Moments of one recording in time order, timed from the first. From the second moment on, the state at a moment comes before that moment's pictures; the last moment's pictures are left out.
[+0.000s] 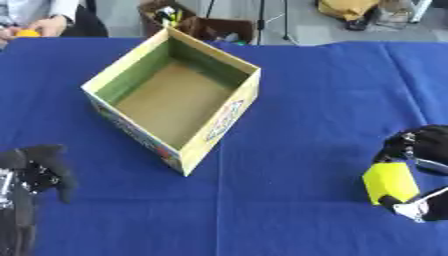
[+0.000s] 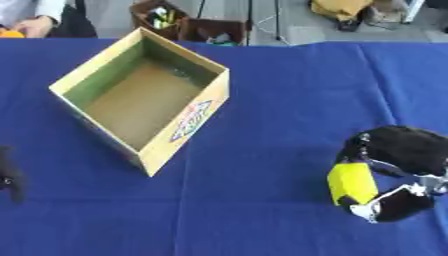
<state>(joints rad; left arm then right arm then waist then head) -0.18 0.10 -0.08 -1.98 -0.08 -0.11 0.05 -0.15 -1.09 0.09 -1.99 0.74 -0.08 0.47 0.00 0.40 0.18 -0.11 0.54</state>
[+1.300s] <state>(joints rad) -0.18 0.10 -0.09 -1.98 -0.09 -0.11 0.04 -0.15 -1.10 0.08 -1.99 0.72 0.01 0.61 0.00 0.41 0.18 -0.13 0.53</state>
